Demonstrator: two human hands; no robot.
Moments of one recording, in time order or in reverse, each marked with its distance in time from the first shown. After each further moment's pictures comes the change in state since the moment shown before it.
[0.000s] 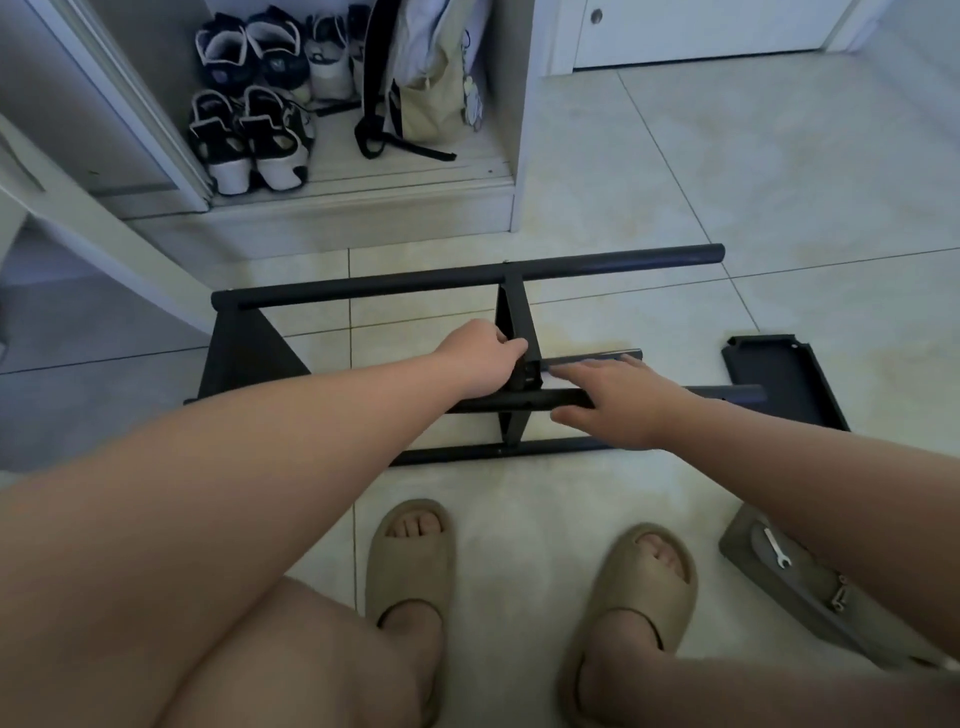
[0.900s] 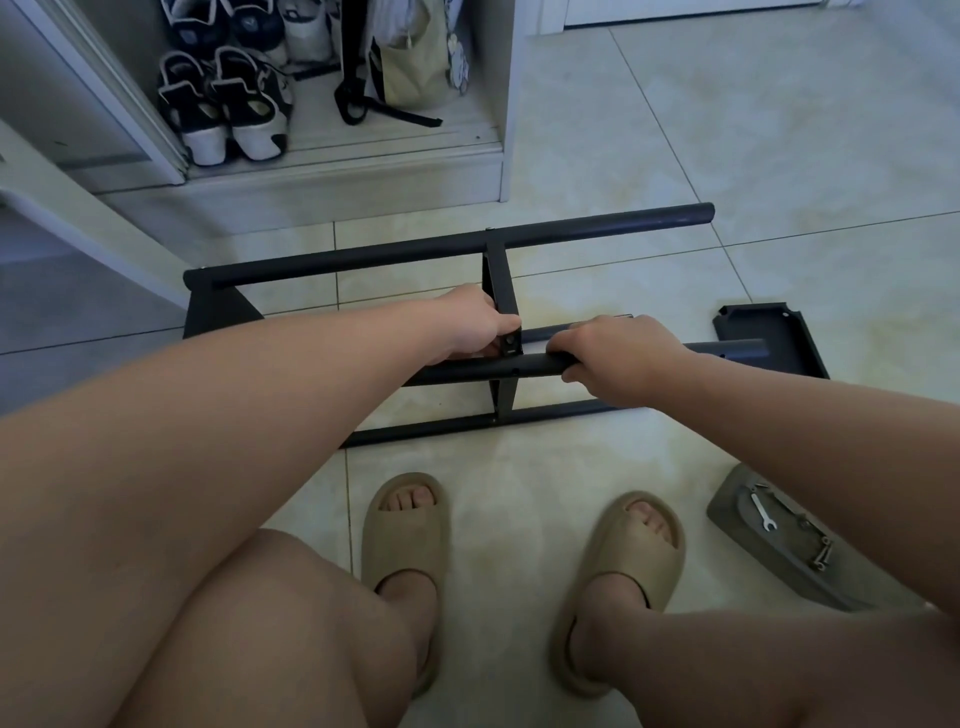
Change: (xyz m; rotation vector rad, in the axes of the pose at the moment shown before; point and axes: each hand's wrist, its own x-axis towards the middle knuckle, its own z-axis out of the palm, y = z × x) left_hand 0.012 0.004 -0.003 -0.137 -0.153 -0.093; right_hand 0.000 -0.002 -0.015 -0.248 0.039 -0.014
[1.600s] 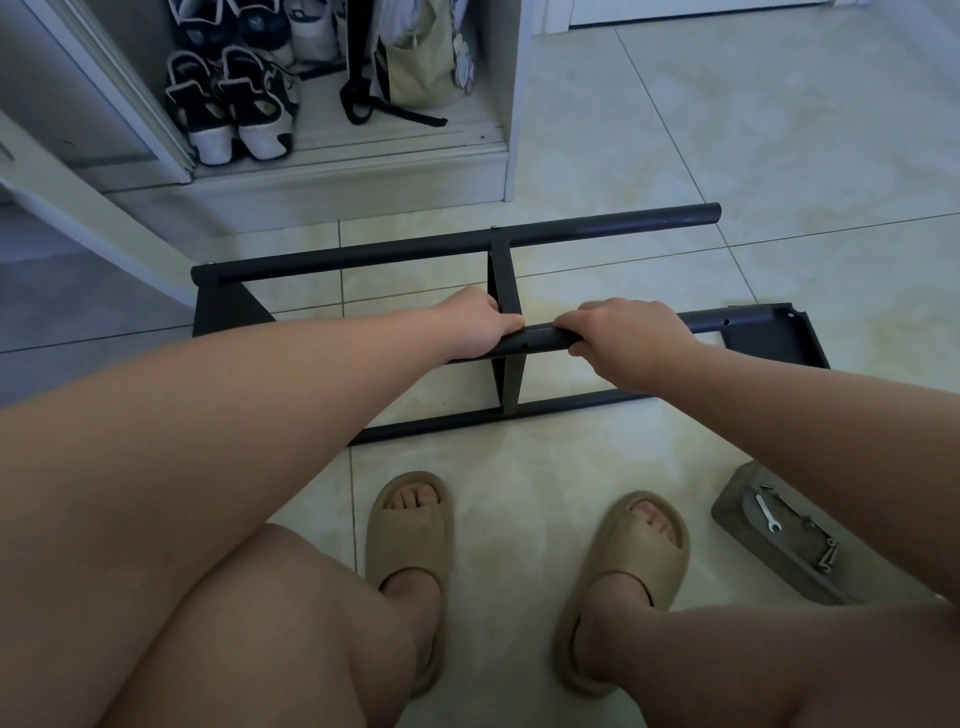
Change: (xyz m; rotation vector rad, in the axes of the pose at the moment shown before) left_hand -0.011 0.001 -0.004 0.167 0.062 0.037; right_hand 0.003 0.002 -0.009 -0.015 0.083 0.055
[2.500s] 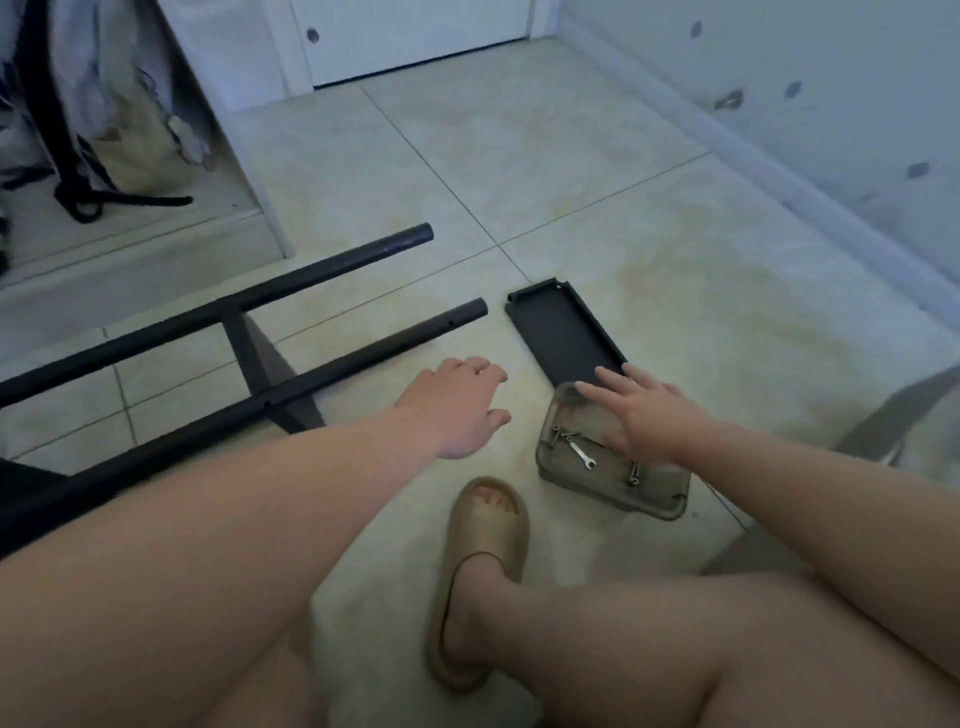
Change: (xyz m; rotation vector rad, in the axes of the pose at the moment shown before) left_hand -0.059 0.147 0.173 0.774 -0.120 0.677; right_hand -0.236 0.172 0.112 0.215 -0.267 0.470
